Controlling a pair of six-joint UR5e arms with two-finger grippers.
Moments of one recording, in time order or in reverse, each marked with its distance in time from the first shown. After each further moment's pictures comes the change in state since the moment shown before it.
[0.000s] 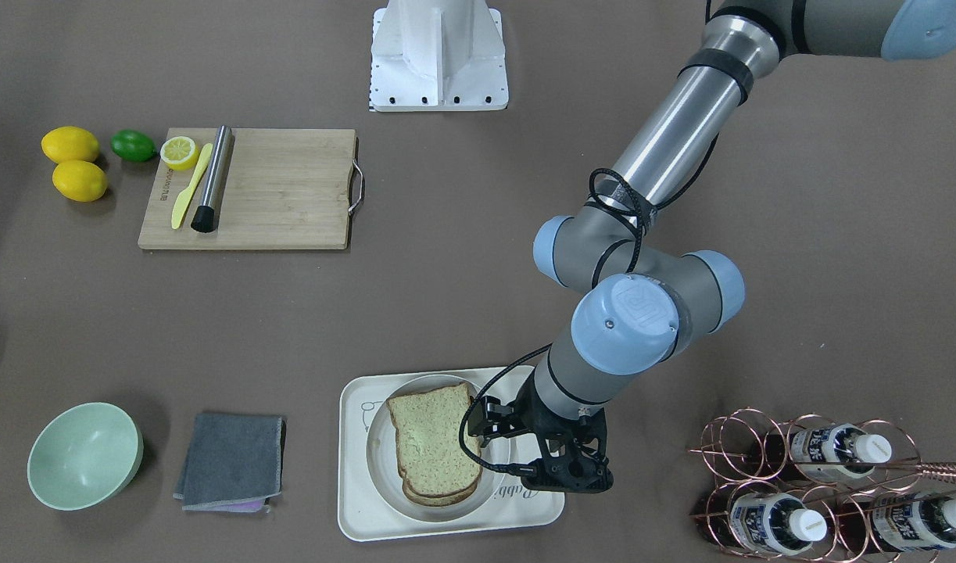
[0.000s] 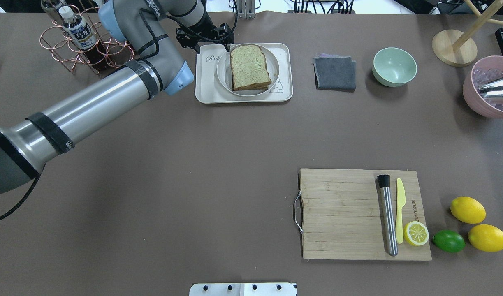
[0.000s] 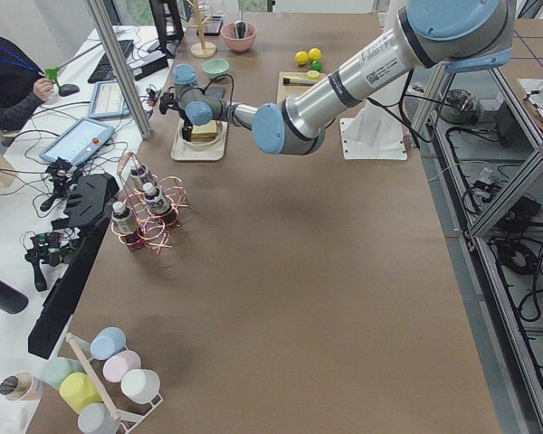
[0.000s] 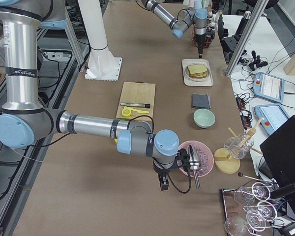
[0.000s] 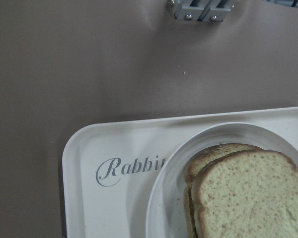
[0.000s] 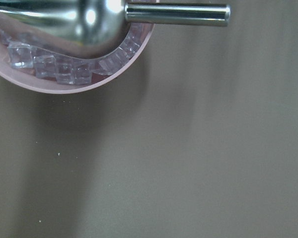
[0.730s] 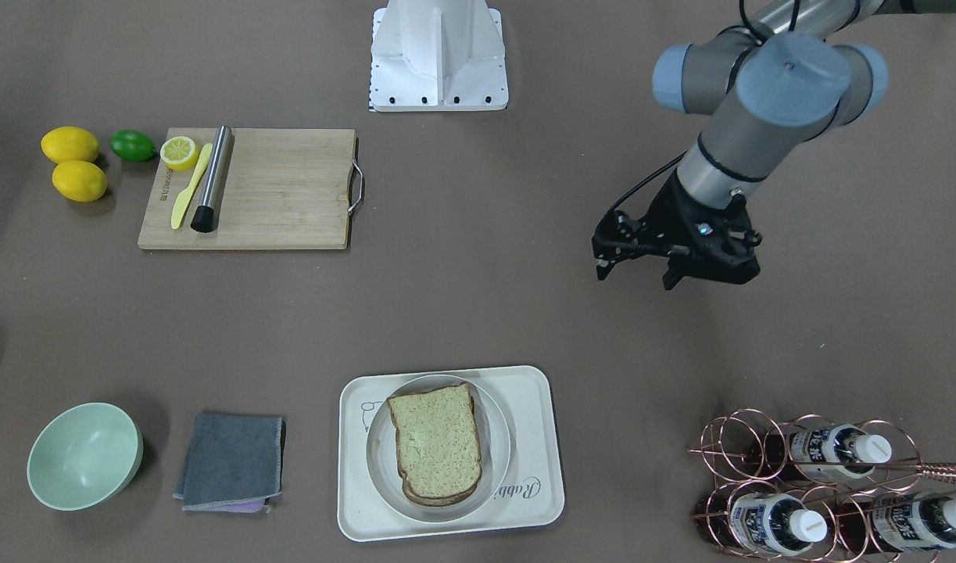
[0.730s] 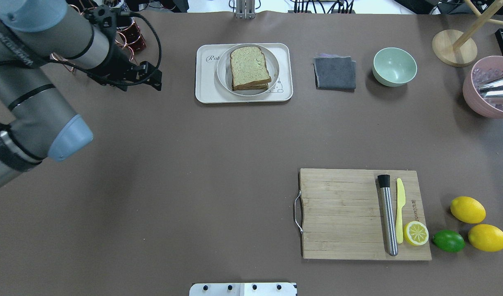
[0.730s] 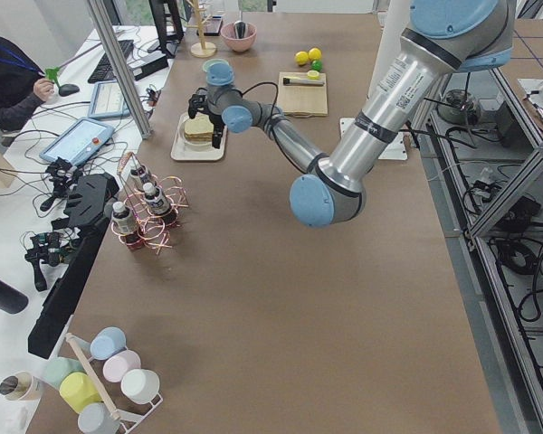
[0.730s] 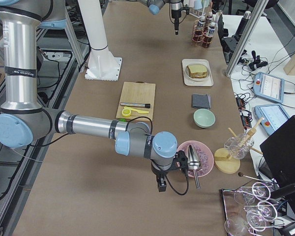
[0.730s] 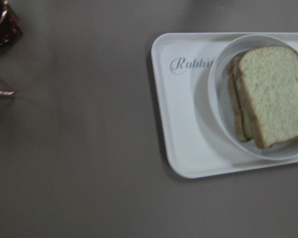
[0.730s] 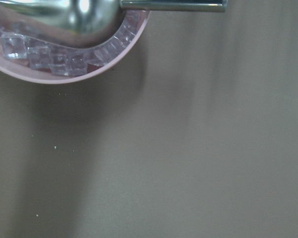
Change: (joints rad) left arm -0.034 0.655 -1.027 0.443 -0.012 0.103; right arm 0.000 -0.013 -0.002 0.000 -0.001 0.000
